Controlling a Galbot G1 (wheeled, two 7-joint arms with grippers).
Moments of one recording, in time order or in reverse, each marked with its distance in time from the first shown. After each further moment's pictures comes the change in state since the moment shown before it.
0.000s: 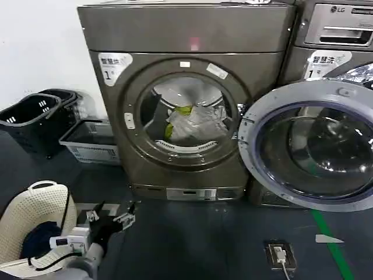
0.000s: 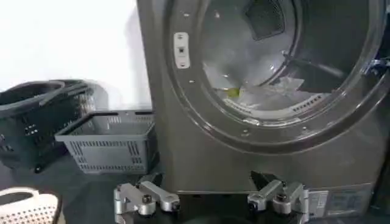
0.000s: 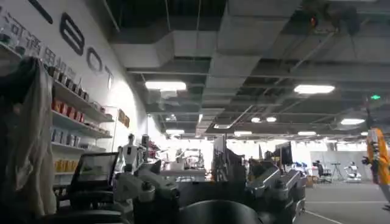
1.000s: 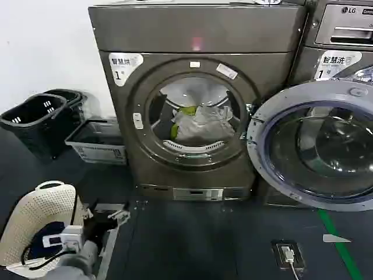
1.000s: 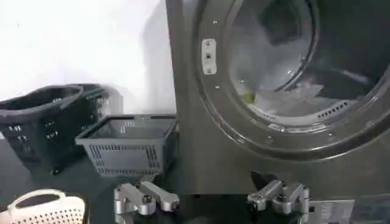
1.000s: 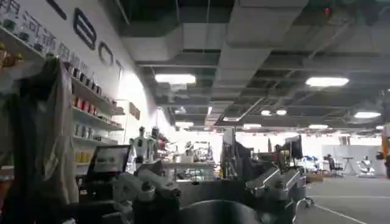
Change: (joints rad) left arm -0.012 0.001 -0.034 -0.006 -0.017 0.000 -0.004; right arm 0.004 -0.014 0.016 0.038 -0.018 -0.095 -0.041
